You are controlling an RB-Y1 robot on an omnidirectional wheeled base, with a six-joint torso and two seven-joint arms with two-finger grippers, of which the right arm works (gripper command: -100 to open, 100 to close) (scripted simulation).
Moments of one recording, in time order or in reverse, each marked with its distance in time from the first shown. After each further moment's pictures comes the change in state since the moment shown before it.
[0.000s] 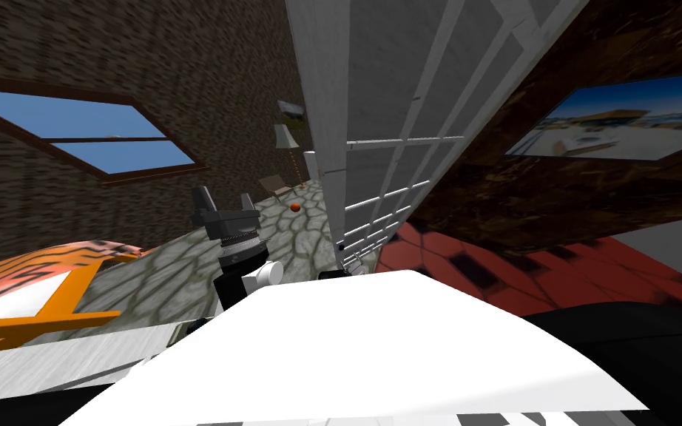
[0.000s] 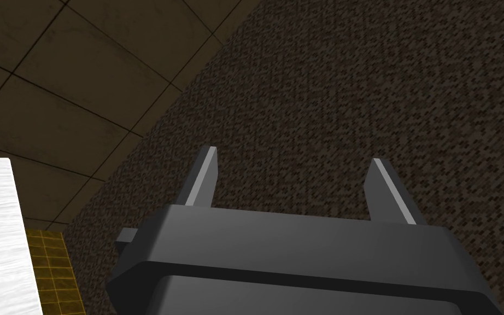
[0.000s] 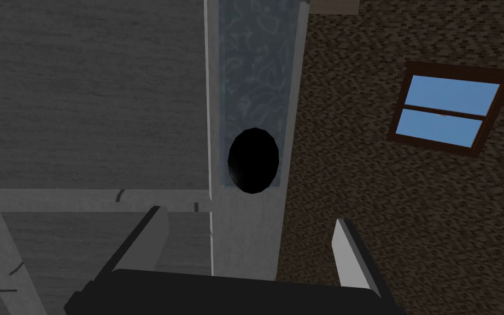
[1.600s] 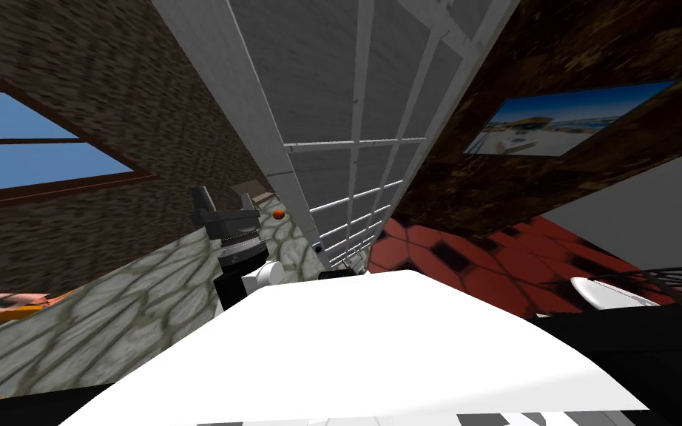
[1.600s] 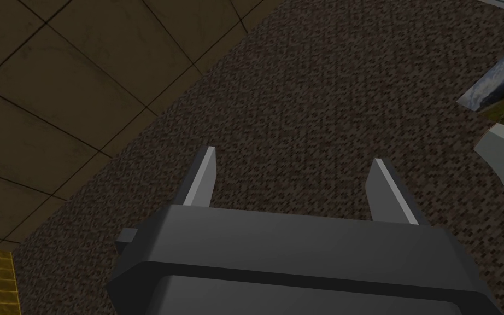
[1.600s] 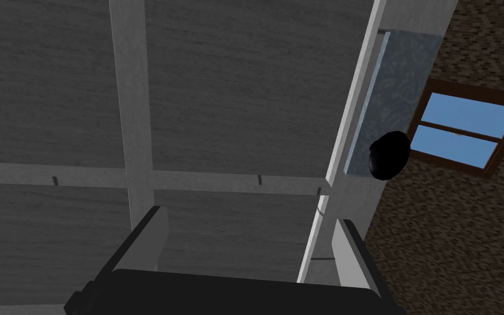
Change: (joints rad) arm -0.117 -0.021 -0.084 0.091 0.163 -0.028 -0.112
